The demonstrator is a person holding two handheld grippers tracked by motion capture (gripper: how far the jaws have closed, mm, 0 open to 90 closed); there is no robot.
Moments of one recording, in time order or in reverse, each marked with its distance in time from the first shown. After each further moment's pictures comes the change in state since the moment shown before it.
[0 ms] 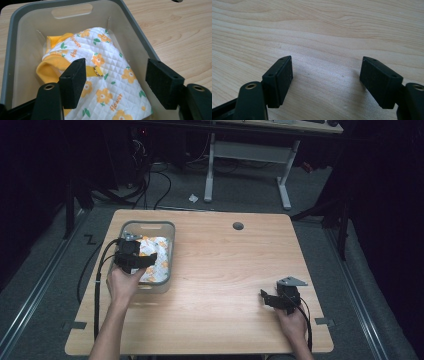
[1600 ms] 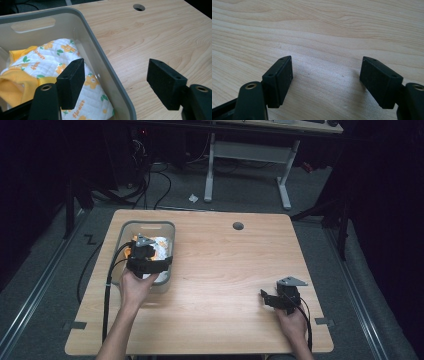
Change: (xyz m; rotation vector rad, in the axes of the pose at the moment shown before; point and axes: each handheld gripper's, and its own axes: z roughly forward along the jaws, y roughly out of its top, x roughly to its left) left arm -0.041 0.002 -0.012 -0.060 -0.135 0.062; right arm 0.000 0.000 0.000 -0.001 0.001 -0.001
